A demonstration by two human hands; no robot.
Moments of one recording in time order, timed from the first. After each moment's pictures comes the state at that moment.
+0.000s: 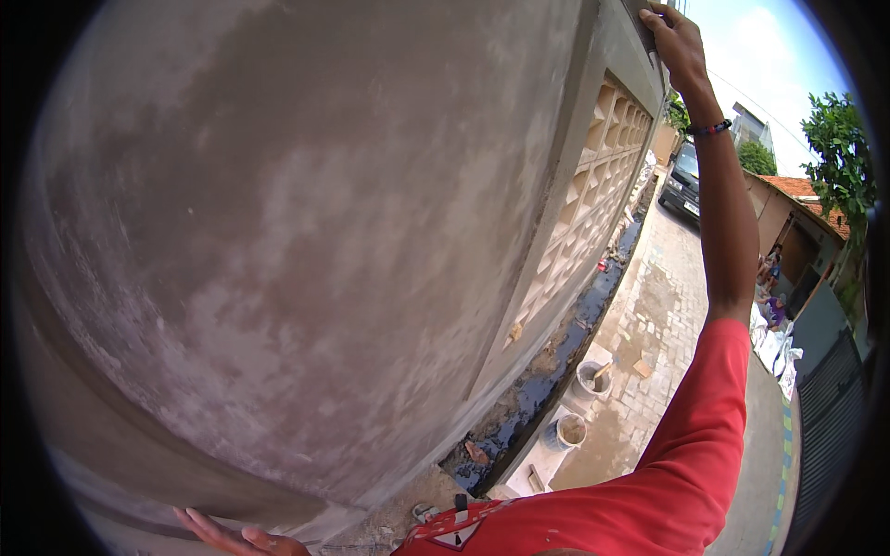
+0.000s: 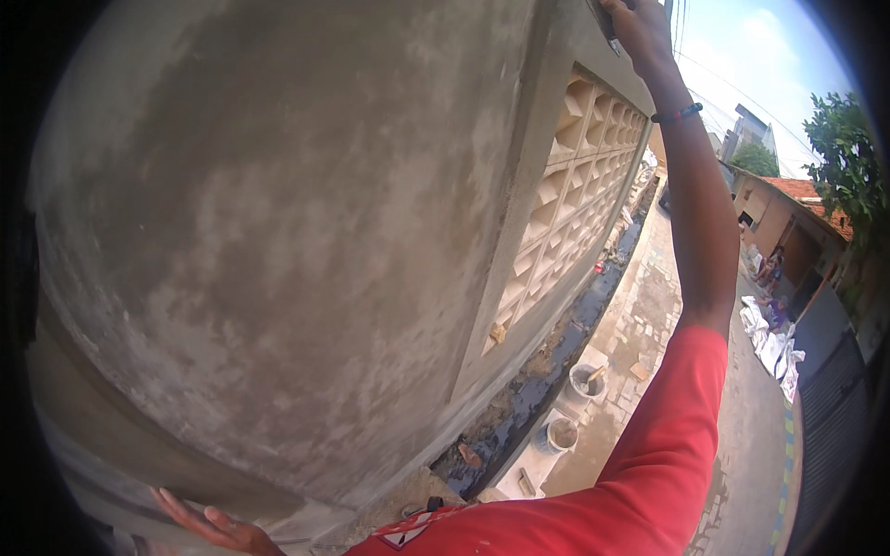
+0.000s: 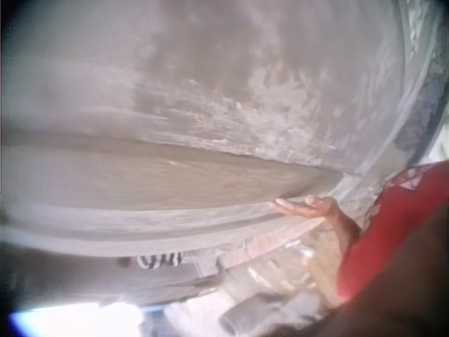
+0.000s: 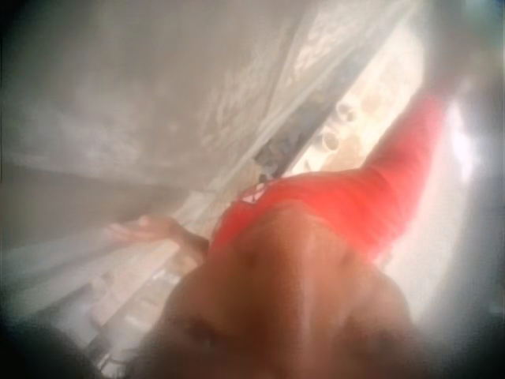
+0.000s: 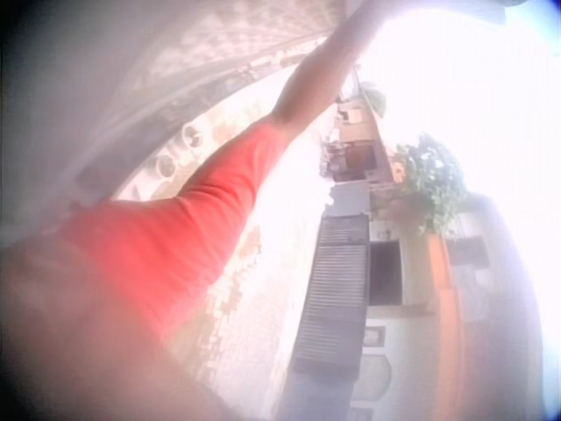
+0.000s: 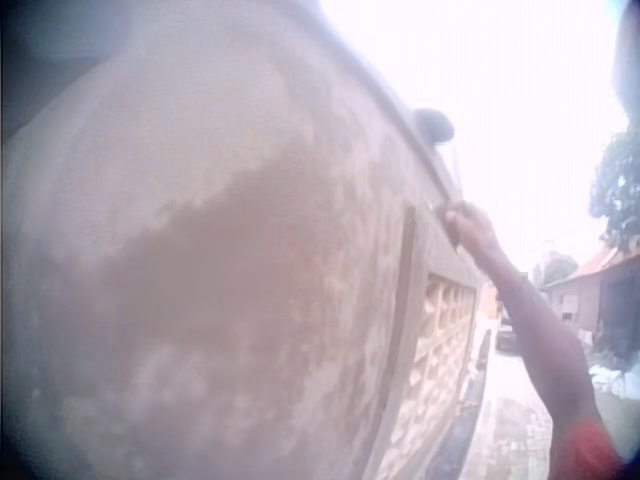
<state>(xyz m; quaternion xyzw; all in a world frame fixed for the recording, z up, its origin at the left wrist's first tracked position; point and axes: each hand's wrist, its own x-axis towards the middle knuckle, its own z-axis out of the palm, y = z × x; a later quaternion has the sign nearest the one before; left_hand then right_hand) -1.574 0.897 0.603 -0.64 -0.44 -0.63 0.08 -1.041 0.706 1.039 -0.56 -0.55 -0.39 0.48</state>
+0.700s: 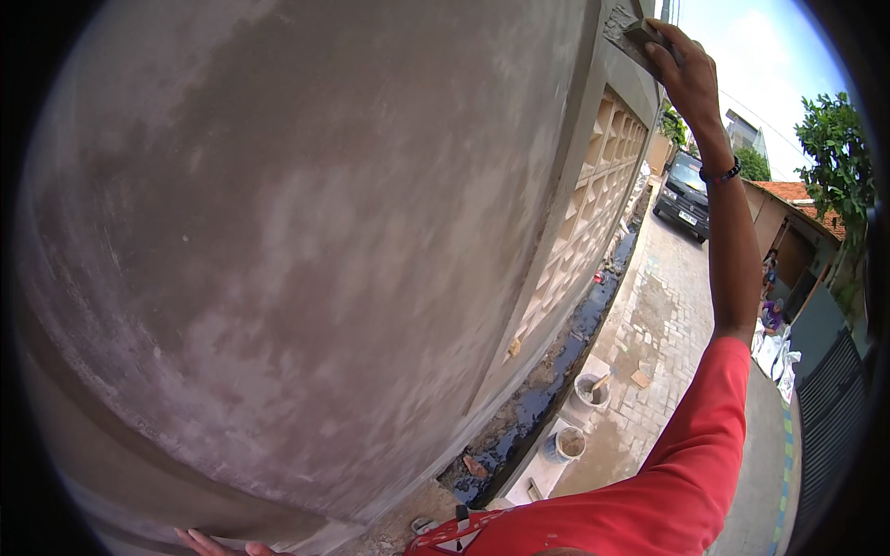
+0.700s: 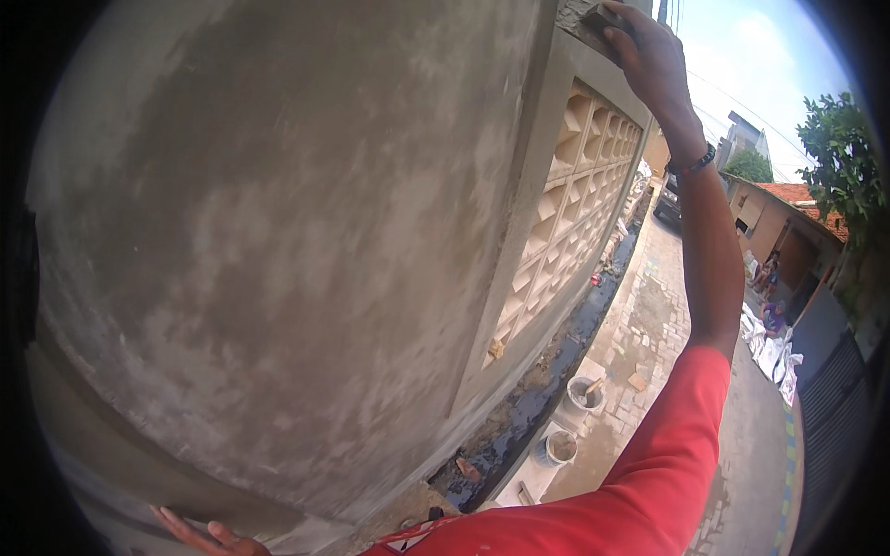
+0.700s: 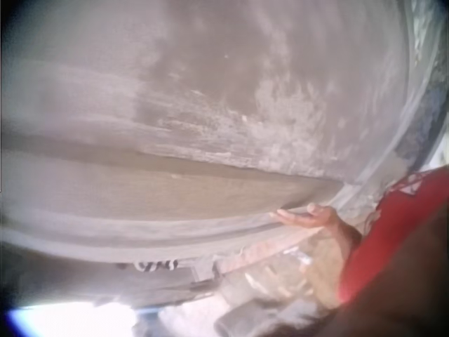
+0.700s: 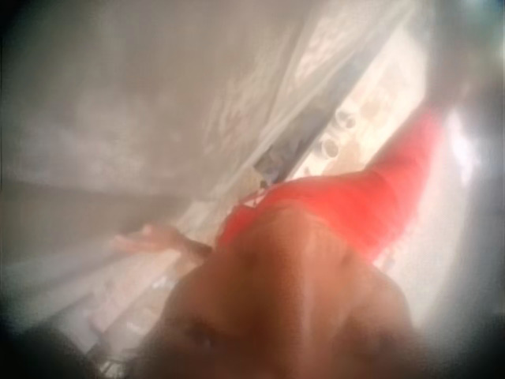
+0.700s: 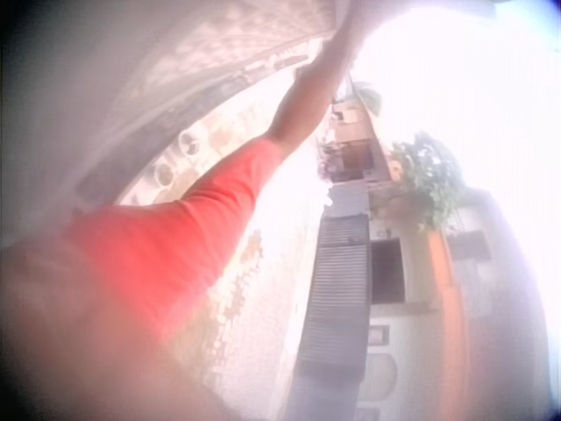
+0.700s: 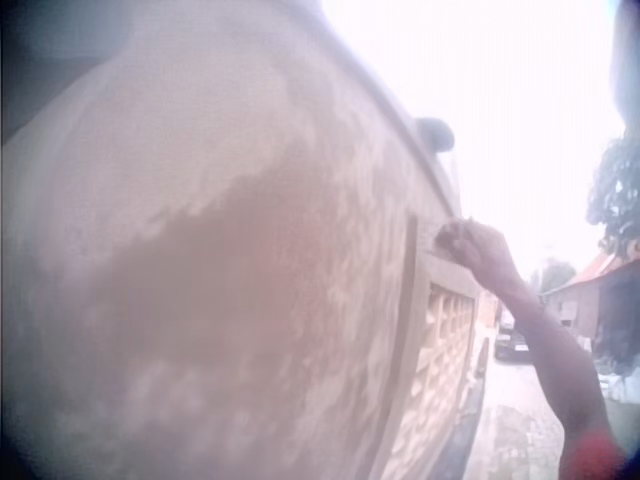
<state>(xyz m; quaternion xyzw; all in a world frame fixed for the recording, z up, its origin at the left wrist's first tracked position) -1.576 0.905 0.585 -0.63 -0.46 -0.61 0.13 -1.070 0.690 1.027 -0.60 -0.45 -0.65 0.14</state>
